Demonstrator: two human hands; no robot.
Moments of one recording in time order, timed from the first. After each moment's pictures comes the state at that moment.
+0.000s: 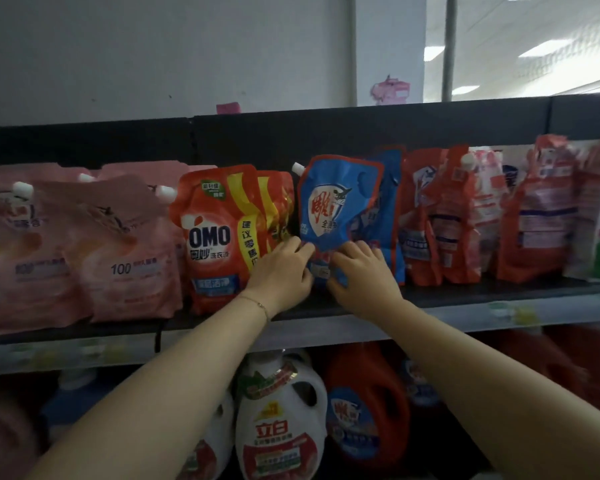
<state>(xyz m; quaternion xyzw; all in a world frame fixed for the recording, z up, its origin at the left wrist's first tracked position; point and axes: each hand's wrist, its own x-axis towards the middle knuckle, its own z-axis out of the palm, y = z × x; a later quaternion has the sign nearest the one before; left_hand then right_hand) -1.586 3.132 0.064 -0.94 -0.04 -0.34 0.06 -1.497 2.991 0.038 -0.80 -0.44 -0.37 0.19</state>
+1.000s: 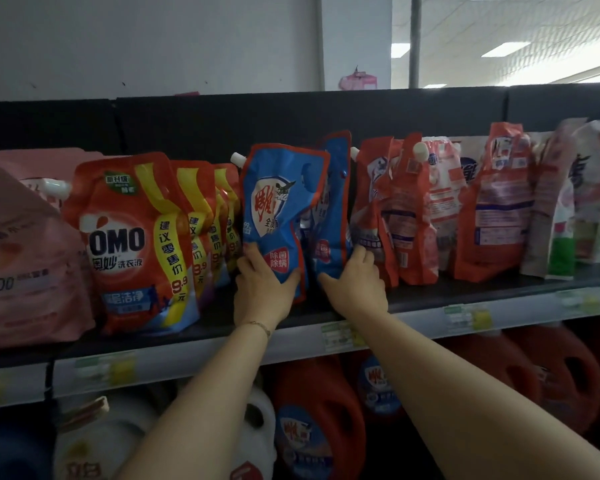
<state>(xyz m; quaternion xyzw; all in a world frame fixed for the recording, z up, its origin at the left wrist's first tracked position) -1.489 3.096 0.012 -0.86 -0.22 -0.39 -0.25 -1.432 2.963 0.019 -0.88 -0.18 -0.19 0.39</state>
